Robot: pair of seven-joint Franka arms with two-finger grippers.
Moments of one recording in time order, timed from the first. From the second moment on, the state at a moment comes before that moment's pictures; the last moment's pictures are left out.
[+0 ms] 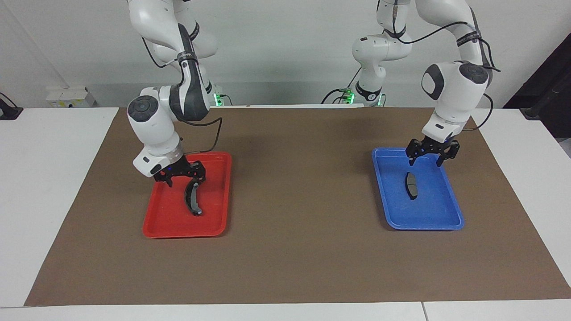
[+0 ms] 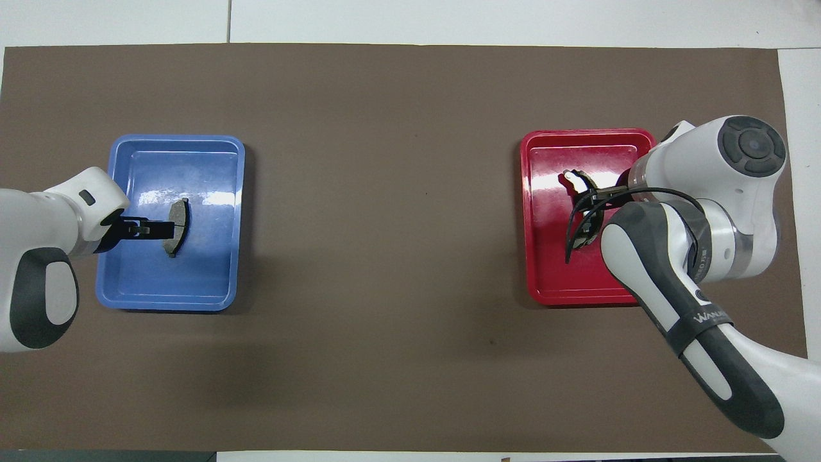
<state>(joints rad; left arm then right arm) 0.06 -0.06 -0.08 -2.31 -0.01 2.40 0.15 0.22 0.17 -0.14 -2.05 0.04 2.22 0.00</state>
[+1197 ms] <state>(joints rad) 0.06 0.14 -0.08 -2.31 -0.01 2.58 0.19 0.22 0.27 -0.14 -2.06 0.04 2.30 -0.01</state>
